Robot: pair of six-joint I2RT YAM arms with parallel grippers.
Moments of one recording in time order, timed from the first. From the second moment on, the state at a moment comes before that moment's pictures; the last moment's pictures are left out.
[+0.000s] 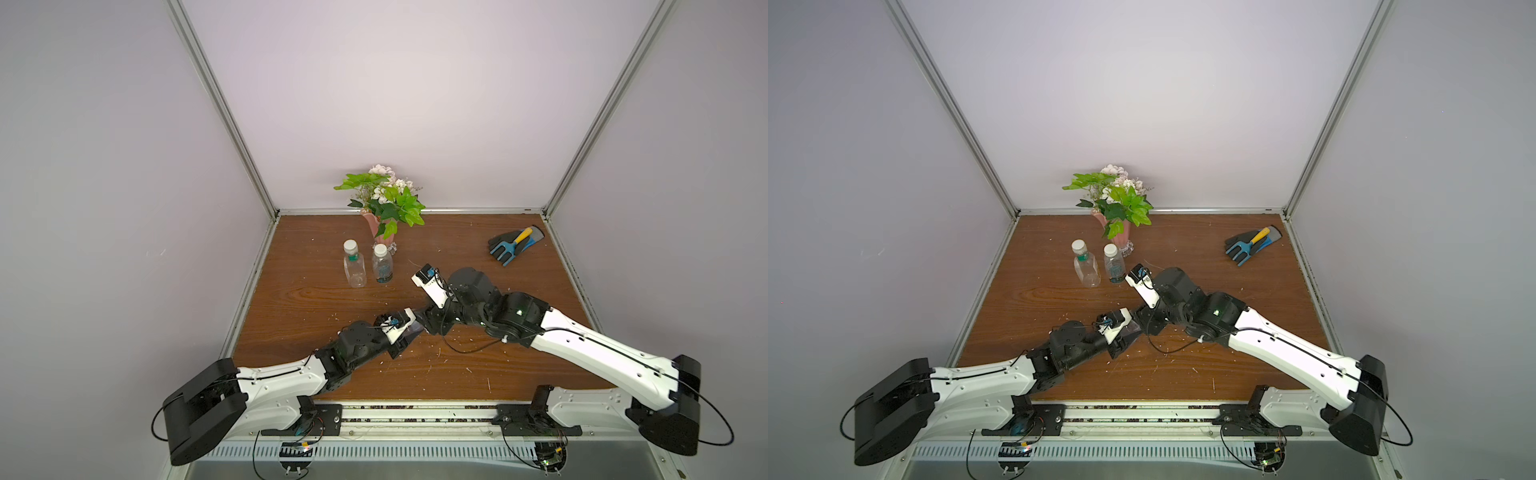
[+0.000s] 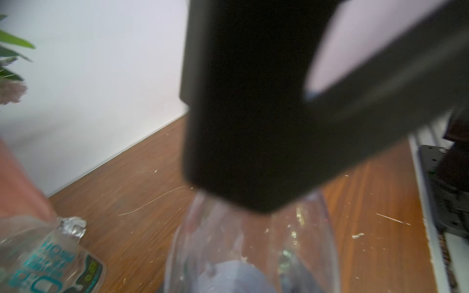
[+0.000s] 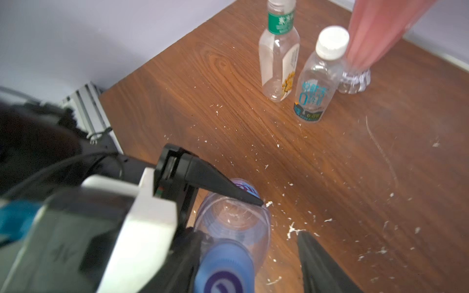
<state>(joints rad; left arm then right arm) -0.95 1.11 0.29 0.66 0.09 0.18 0.99 1.17 1.15 -0.63 -0.01 0.03</state>
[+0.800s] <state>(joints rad) -0.89 1.13 0.34 0.50 0.53 0.26 0.99 1.04 1.08 -0.80 -0.27 -0.60</state>
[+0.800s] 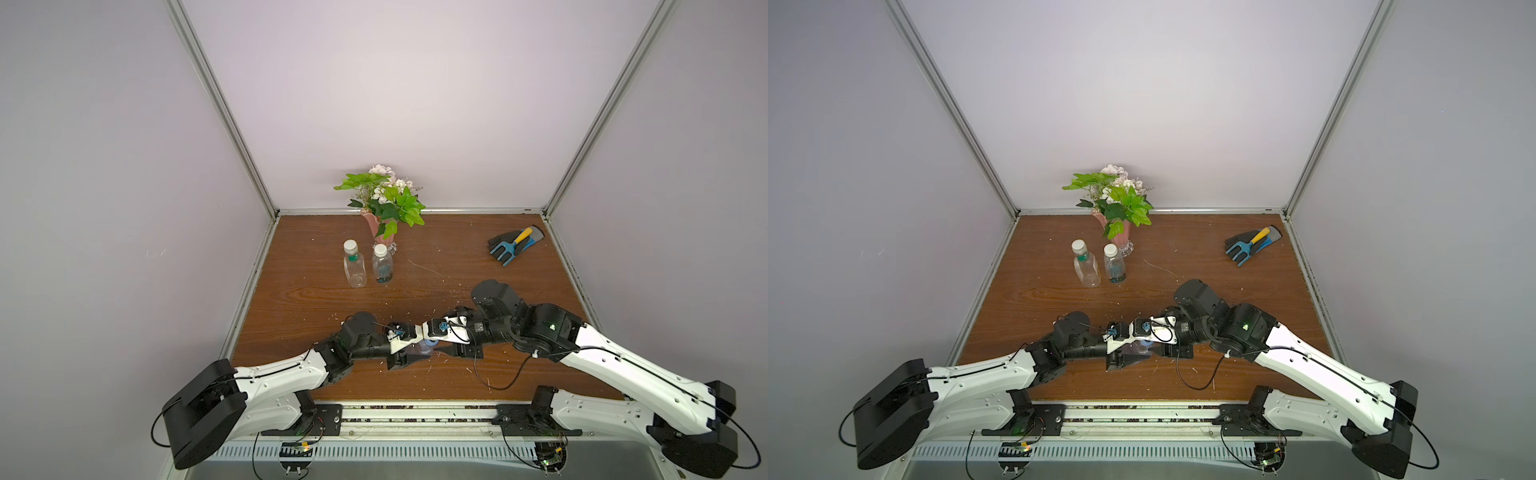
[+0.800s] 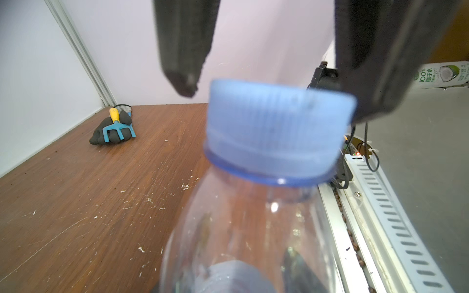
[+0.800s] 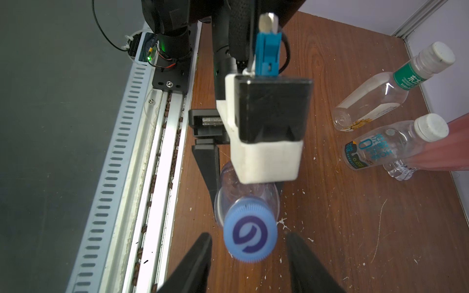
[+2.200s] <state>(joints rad) -0.89 1.16 0.27 0.59 0.19 0.17 1.03 1.20 1.07 -0.61 -0.03 0.15</state>
